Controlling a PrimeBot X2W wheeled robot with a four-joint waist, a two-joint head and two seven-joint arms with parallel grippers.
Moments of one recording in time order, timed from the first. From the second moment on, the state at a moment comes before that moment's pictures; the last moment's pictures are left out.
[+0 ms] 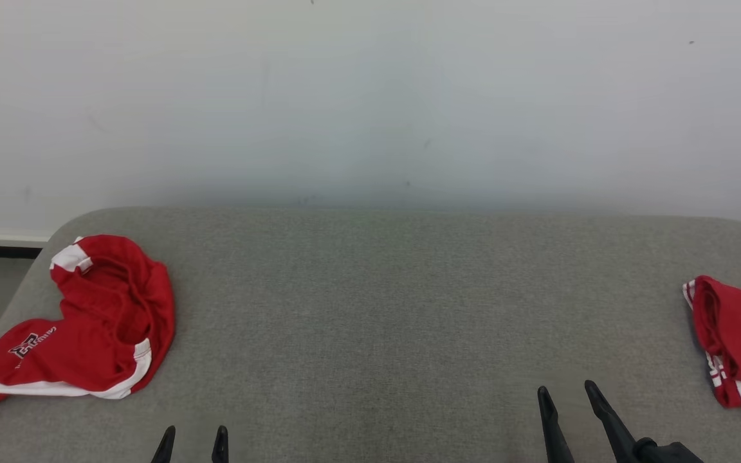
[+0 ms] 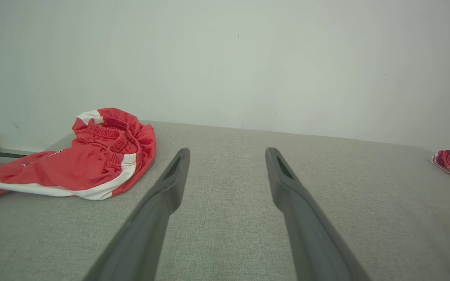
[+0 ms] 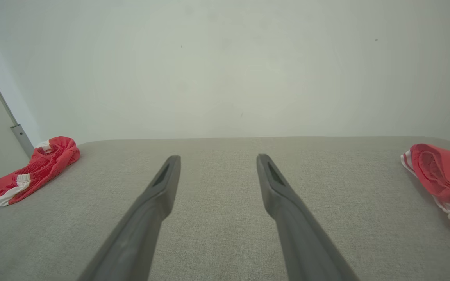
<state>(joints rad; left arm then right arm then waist) 0.13 0.05 -0.08 -0.06 -0.11 0.04 -0.26 0.09 -0.13 0.26 0.06 0.17 0.13 -0.26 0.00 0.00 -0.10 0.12</state>
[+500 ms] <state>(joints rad) 0.12 0.05 -0.06 -0.07 -0.08 0.05 -0.26 0.08 -0.12 0.31 0.06 0.19 0.13 -0.26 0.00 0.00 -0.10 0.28</state>
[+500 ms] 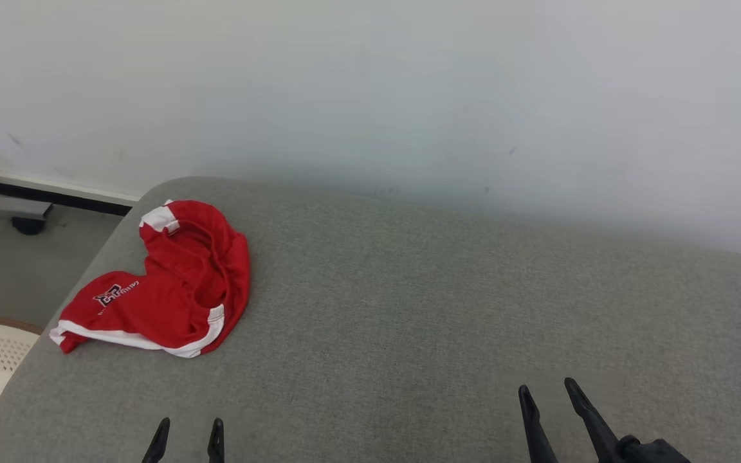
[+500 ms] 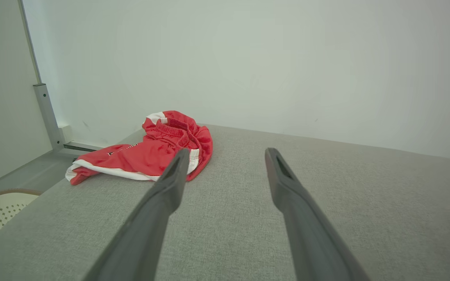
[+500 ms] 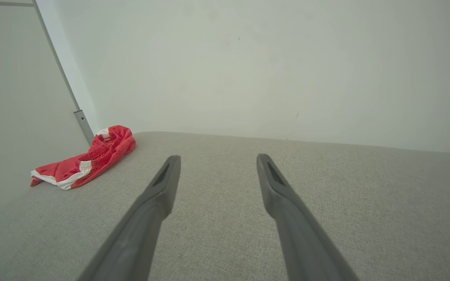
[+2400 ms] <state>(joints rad) -0.27 0.05 -0.07 0.22 -0.16 0.02 -0.26 -0.04 -0.27 0.34 0.05 0.19 0.13 -0.26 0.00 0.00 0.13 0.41</state>
